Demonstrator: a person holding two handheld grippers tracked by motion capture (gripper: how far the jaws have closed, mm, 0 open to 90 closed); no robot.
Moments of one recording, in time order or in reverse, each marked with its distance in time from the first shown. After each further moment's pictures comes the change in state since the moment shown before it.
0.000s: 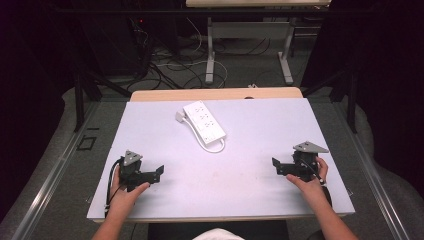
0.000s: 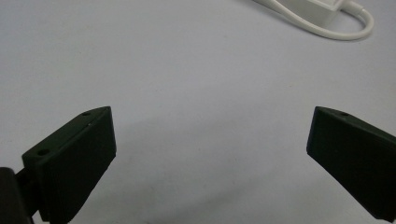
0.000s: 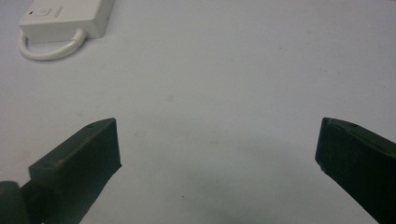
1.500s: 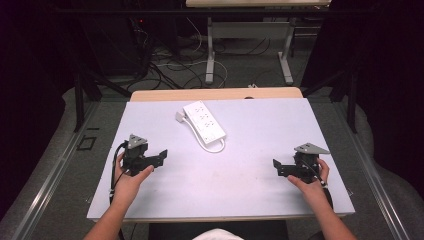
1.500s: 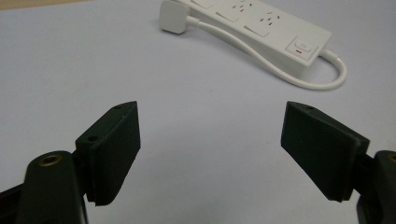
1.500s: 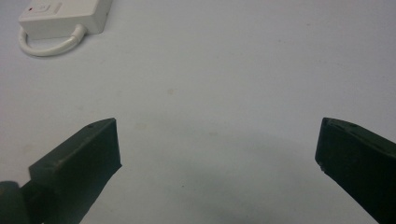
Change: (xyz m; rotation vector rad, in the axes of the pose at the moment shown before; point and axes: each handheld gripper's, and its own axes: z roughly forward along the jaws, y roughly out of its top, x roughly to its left) left arm -0.016 0.055 -0.002 -0.010 -0.021 0.045; right arm -0.001 -0.004 -0.003 0.008 0.002 0.011
